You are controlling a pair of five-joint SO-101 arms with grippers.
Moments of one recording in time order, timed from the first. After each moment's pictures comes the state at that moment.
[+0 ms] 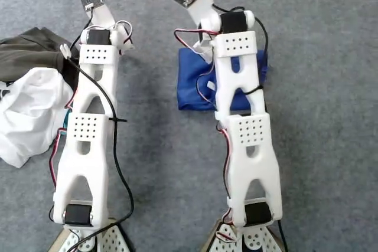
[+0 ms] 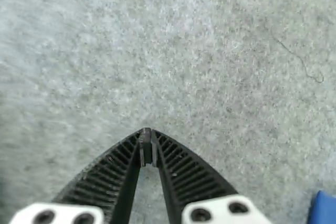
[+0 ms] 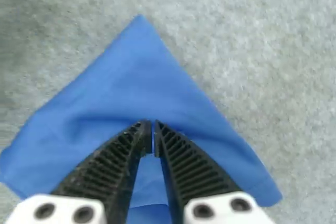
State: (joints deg) left arm -2.9 73.1 -83.4 73.1 24.2; right arm -9.6 59.6 -81.4 98.0 34.9
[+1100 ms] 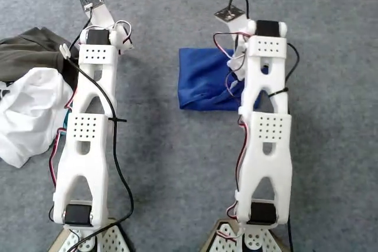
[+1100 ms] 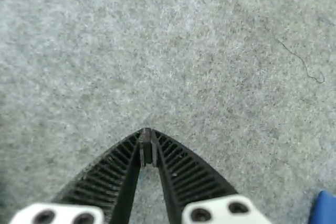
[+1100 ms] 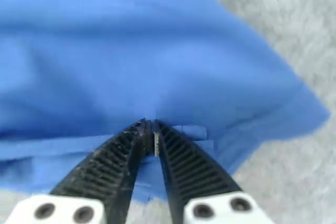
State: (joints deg) left arm -2.9 73.1 -83.5 73.1 24.2; right arm 4.0 60.2 -67.6 100.7 34.8
